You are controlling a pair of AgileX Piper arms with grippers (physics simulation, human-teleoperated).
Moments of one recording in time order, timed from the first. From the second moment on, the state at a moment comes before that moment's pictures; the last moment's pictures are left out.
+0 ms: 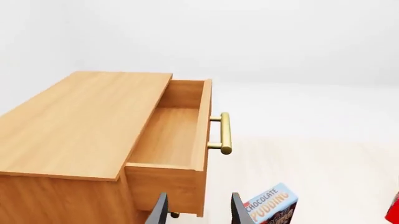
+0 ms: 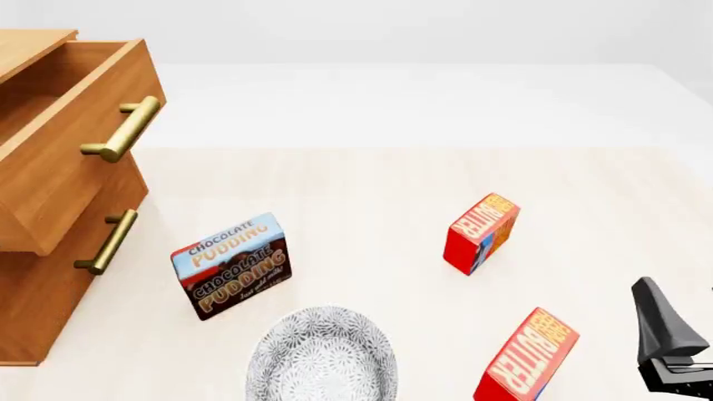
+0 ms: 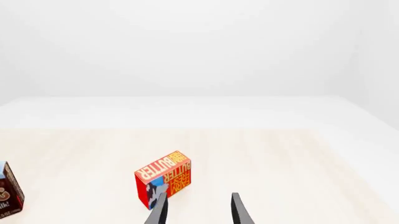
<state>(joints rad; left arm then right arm) 0.08 0.20 -0.51 0.41 0.01 0.00 0.01 -0.01 0.00 0.01</state>
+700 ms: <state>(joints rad) 0.05 0.60 -0.94 0.70 -0.04 0.00 0.01 -0.01 0.00 0.01</state>
